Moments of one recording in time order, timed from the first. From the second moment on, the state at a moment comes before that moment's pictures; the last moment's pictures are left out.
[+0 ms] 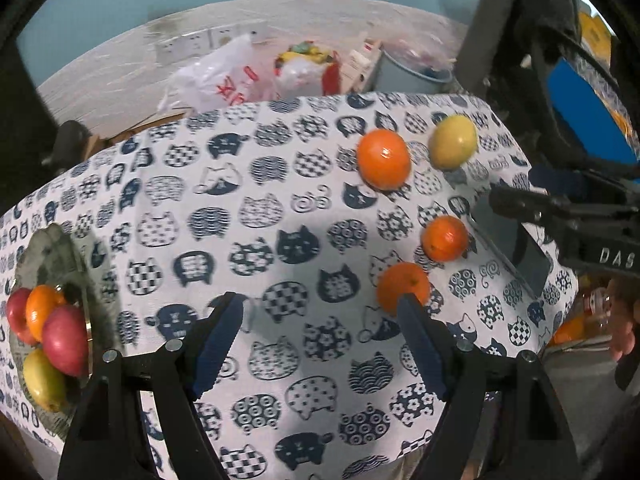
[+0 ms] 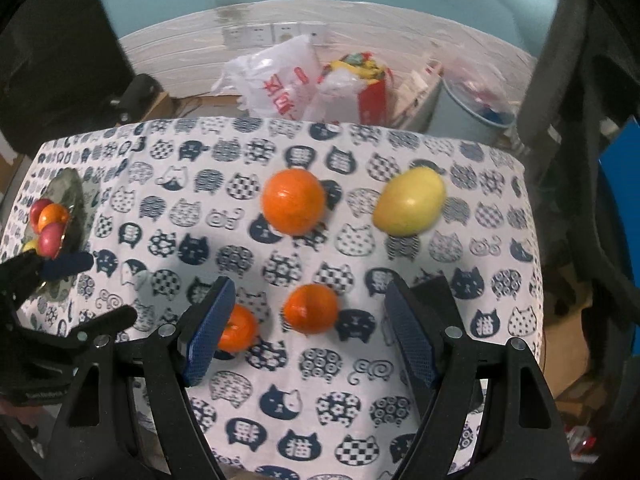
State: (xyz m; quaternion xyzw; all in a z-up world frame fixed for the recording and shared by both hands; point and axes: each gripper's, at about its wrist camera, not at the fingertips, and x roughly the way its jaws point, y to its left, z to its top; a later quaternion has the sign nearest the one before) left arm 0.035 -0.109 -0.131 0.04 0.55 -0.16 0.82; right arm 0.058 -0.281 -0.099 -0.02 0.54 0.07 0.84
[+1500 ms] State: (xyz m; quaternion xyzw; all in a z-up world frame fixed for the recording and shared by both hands) left arm 0.087 -0.178 -0.193 0.06 0.57 -0.21 0.79; right arm 0.100 -0.357 -0.164 0.06 0.57 0.01 0.82
